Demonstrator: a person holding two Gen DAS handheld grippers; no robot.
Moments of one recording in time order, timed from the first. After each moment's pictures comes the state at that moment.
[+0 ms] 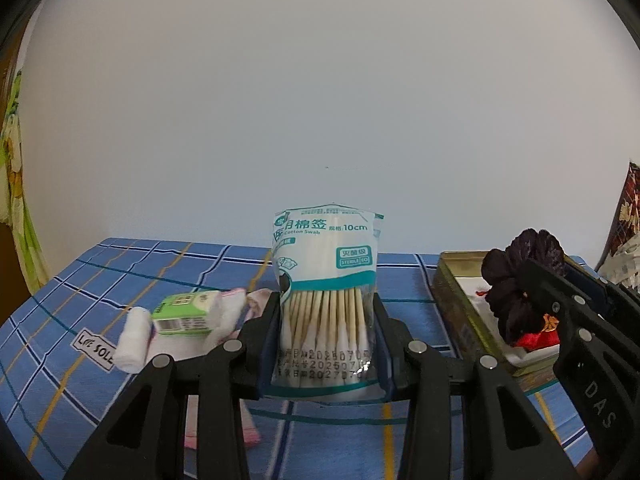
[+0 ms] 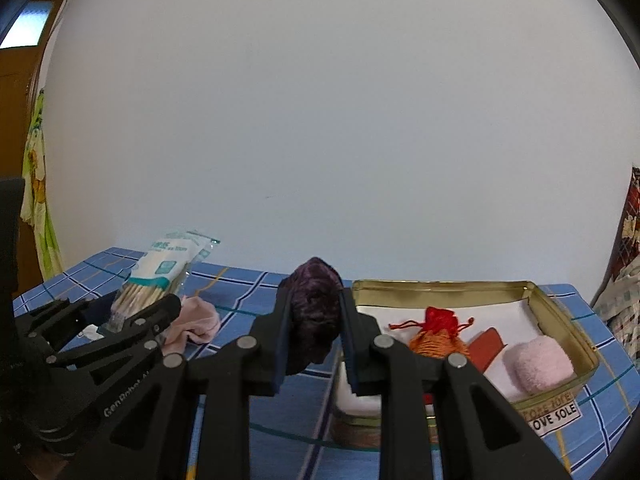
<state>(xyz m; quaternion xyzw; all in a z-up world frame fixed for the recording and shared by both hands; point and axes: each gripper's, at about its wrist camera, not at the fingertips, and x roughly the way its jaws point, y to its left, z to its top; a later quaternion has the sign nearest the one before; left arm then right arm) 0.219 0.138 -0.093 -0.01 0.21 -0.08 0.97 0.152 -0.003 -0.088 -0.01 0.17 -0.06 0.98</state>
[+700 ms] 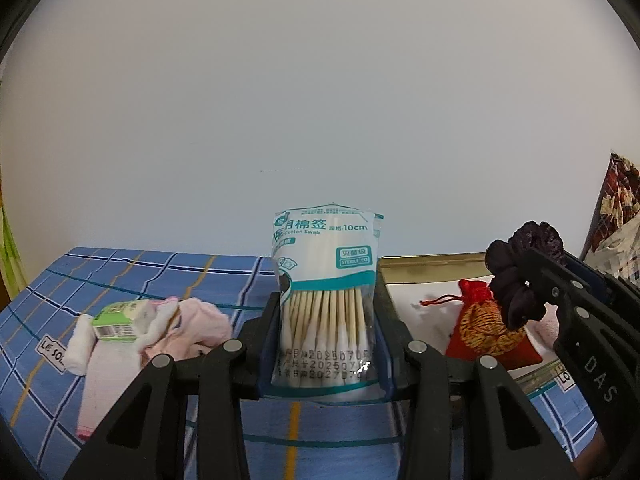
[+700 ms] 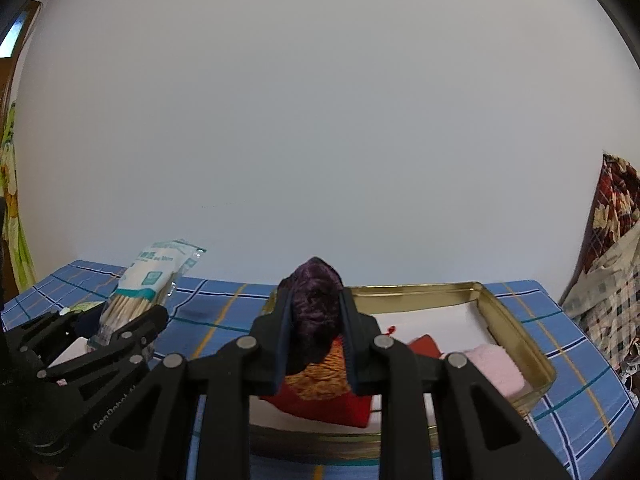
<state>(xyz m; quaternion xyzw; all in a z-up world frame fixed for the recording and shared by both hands) 0.234 0.075 -0.096 -0.01 0.21 -0.12 0.97 0.139 -0.066 -0.073 0.00 0.17 -0.11 0.98</state>
